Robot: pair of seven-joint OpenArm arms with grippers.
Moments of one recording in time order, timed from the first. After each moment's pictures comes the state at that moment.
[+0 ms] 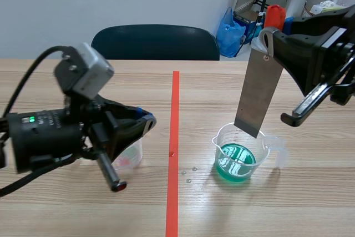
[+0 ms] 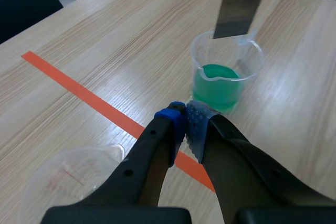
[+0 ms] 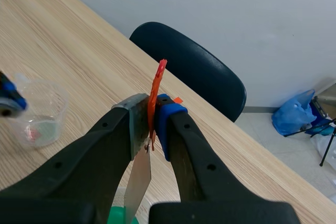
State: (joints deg) left arm 5.3 -39.2 31.3 103.1 -24.8 -20.8 3.6; right arm -28.8 43.2 2.1 123.3 17.9 16.6 6.3
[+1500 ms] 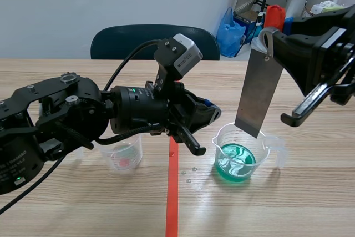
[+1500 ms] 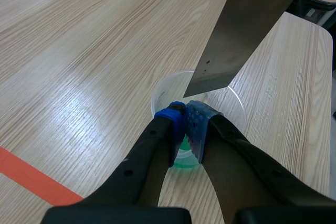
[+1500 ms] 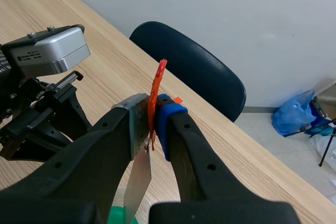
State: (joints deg) left arm -15.8 -22.1 45.0 85.5 -32.0 -25.5 13.4; right arm -28.8 43.2 2.1 123.3 17.7 16.6 6.3
